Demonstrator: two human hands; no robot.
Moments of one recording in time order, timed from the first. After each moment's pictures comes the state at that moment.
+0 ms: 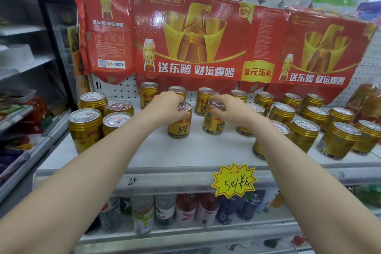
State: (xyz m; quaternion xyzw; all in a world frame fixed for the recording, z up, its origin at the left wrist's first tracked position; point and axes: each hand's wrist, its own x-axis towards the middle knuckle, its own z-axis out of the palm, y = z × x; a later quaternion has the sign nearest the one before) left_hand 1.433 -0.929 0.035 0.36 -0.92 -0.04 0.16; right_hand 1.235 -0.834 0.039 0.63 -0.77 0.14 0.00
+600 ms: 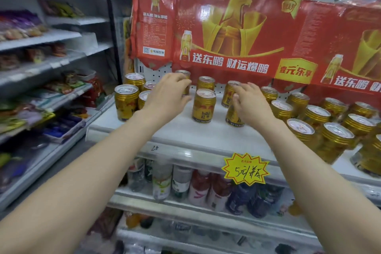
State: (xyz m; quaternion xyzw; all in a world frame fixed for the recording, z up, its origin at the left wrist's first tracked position) left_hand 1.495 -0.867 0.031 0.42 -0.85 0.04 0.31; right_hand 1.256 -0.822 0.027 0.67 -0.70 0.17 0.16
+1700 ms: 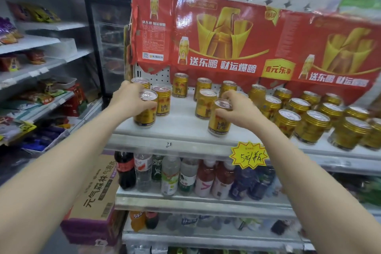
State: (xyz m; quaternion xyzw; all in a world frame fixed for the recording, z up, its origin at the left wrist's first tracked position) left_hand 1.611 -0.885 0.035 0.57 -0.78 -0.12 0.24; right_hand 1.336 -0.769 0.041 0.62 -0.76 0.20 0.00
